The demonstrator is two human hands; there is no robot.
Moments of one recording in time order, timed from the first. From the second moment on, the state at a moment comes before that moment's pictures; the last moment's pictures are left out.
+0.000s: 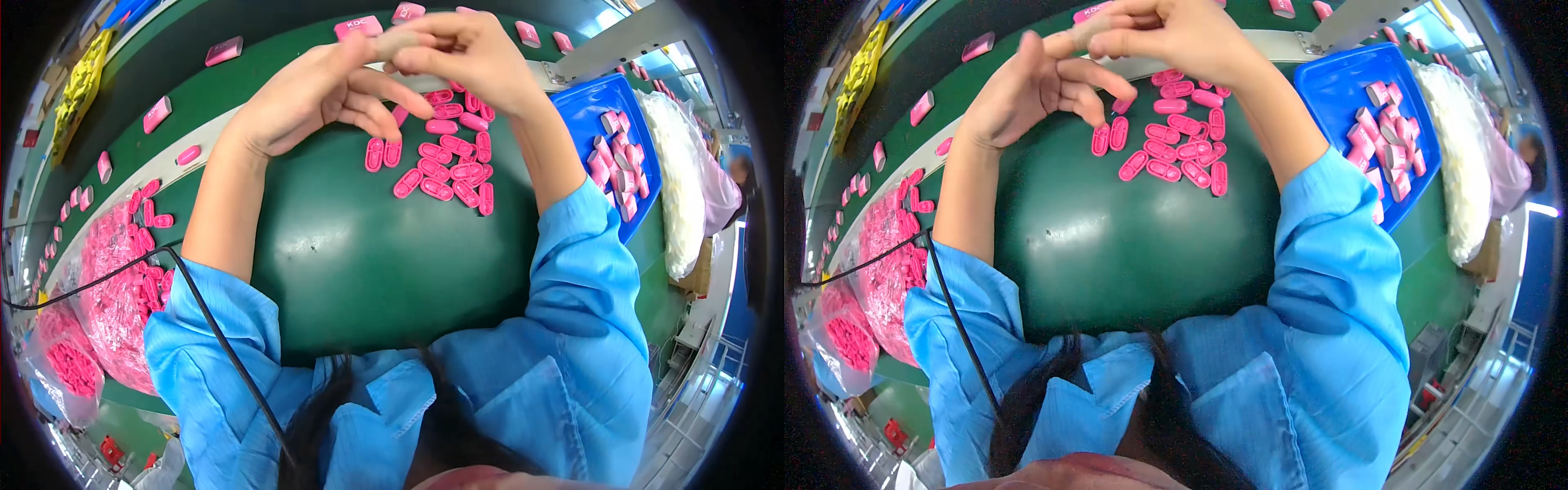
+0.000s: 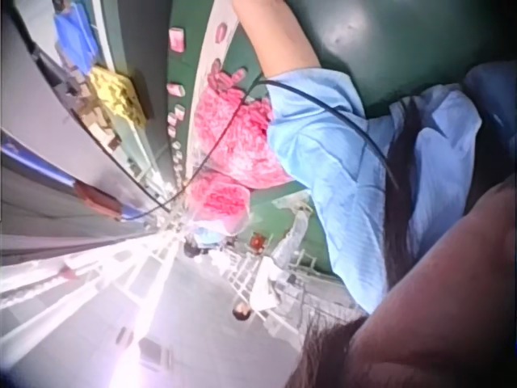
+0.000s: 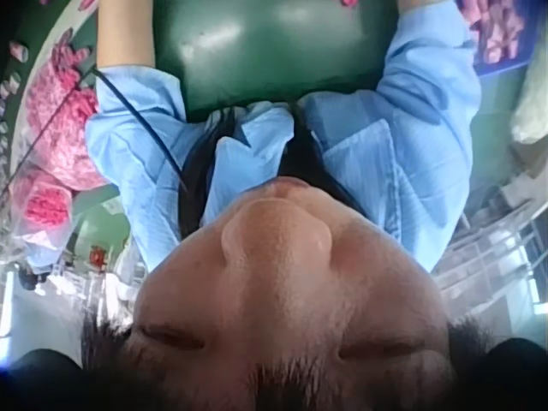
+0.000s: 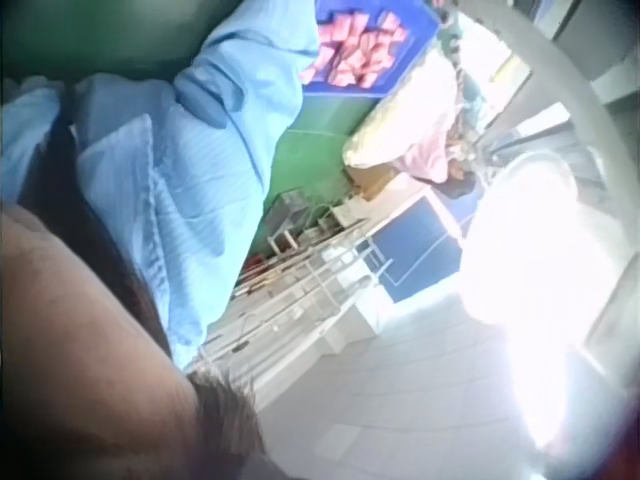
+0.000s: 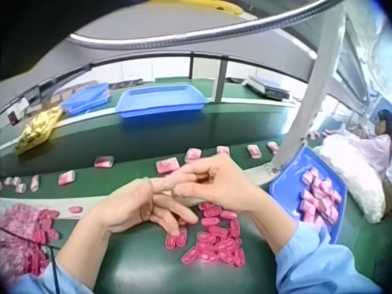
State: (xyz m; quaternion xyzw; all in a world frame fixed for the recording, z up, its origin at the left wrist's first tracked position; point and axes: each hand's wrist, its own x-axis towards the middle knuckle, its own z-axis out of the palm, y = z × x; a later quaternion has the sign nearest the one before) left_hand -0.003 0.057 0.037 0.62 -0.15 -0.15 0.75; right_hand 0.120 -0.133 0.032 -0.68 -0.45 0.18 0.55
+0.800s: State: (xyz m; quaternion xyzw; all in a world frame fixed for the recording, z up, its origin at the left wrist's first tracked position) left_hand 0.001 0.044 0.001 0.93 -0.28 0.15 0.19; right_hand 0.168 -0.086 0.004 -0.84 -0.42 -0.07 0.34
